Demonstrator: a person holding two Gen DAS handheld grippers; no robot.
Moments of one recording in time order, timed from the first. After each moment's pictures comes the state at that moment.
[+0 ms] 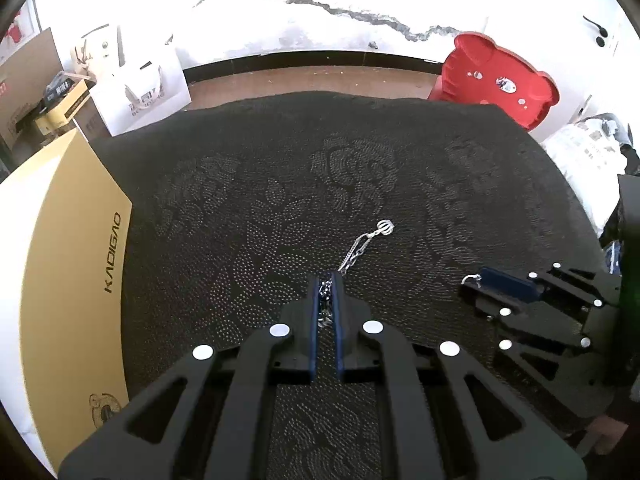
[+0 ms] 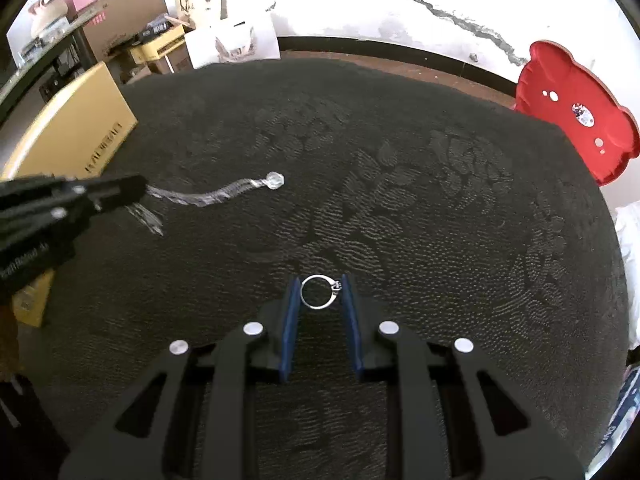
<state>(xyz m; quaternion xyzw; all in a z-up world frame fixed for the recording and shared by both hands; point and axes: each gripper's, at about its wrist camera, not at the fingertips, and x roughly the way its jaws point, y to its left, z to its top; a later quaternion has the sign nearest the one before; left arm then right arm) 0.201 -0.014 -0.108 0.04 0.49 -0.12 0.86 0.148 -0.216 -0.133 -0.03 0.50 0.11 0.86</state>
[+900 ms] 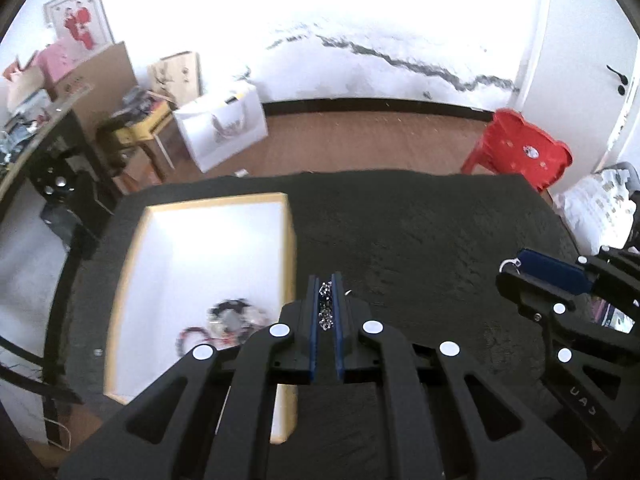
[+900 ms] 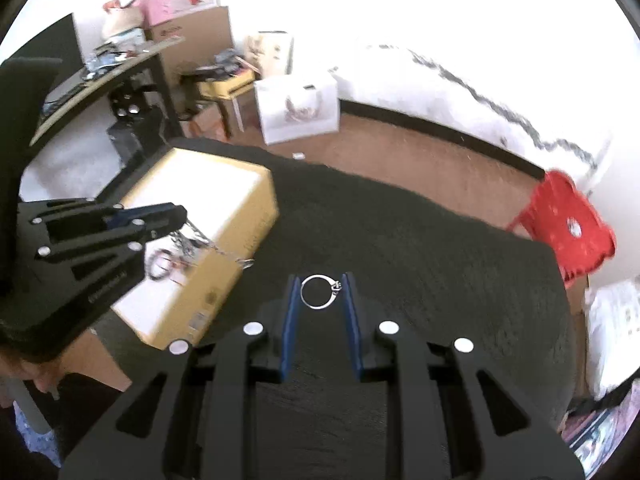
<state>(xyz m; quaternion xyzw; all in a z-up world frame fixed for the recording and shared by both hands) 0.118 0.102 0.076 0.04 0.44 -0.02 0.90 0.072 -0.092 0.098 -0.07 0.42 0.19 0.88</state>
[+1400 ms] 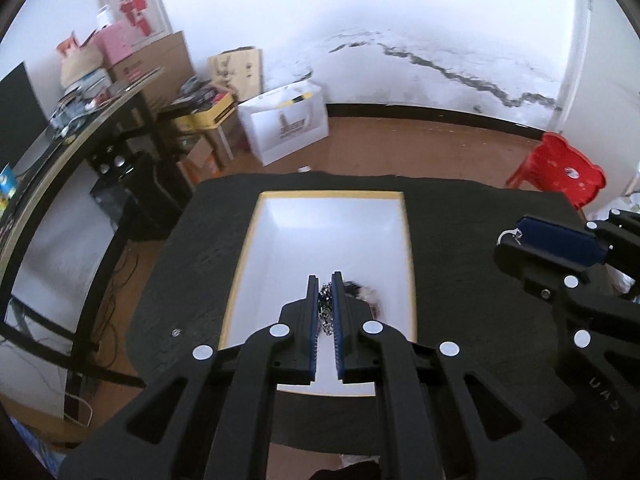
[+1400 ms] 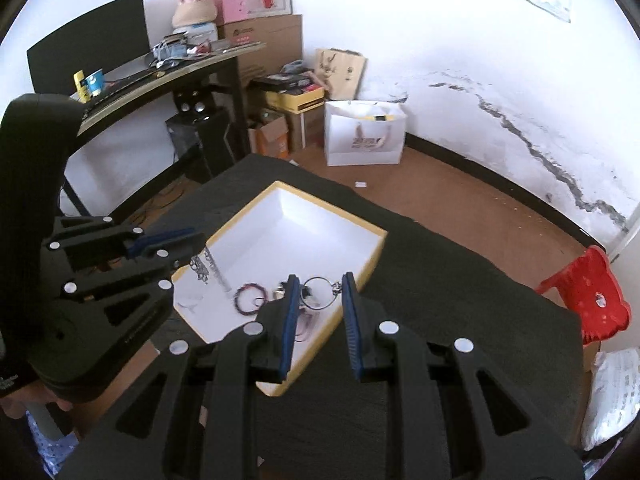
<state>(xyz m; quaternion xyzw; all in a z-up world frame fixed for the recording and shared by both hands) 0.074 0.225 0.114 0.03 0.44 0.06 0.89 0.055 0.055 0.157 -0.11 0.40 0.27 0.87</state>
